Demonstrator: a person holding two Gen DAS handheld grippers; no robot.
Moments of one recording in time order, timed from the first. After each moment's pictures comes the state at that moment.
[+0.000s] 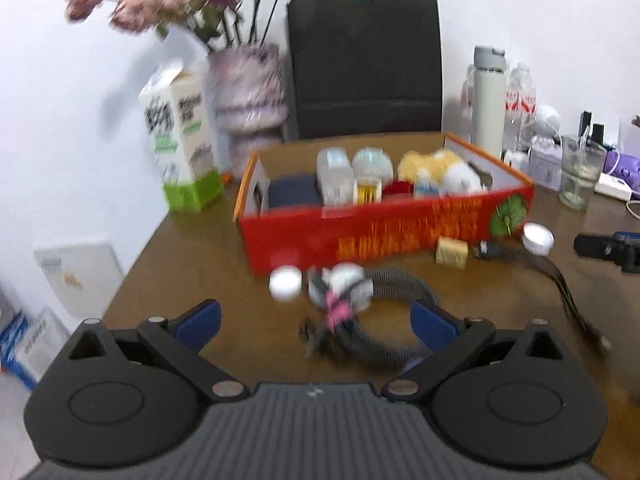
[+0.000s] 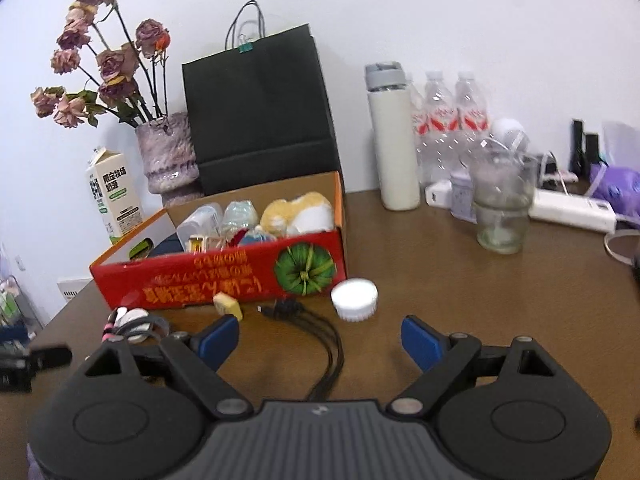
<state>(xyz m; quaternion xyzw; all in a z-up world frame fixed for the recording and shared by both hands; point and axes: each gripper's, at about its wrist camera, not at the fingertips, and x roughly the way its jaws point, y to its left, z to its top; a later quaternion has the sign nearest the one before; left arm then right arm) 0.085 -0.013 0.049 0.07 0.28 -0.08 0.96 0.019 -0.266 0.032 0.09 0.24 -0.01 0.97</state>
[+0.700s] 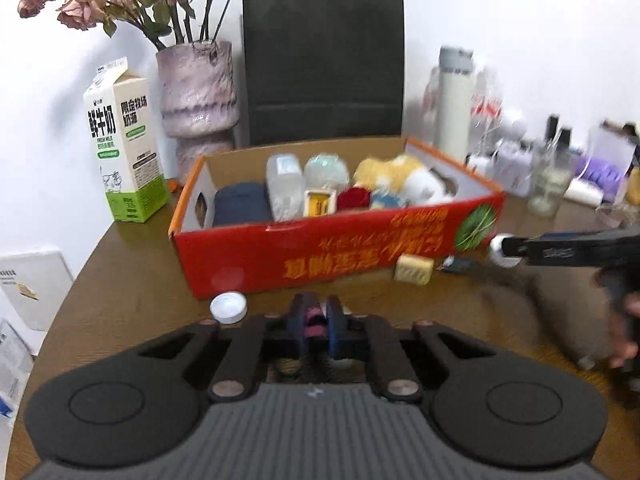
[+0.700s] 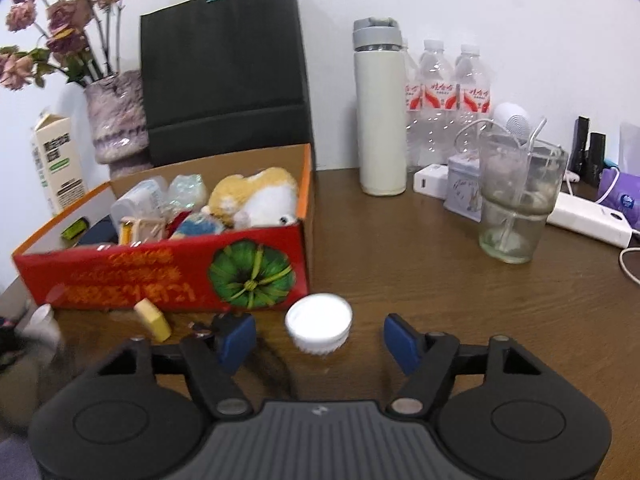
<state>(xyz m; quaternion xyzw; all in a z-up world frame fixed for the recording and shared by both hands) 0.100 -0.026 0.044 0.05 0.28 -0.14 0.95 0.095 -0.280 0.006 0.06 0.28 -0.05 0.96</state>
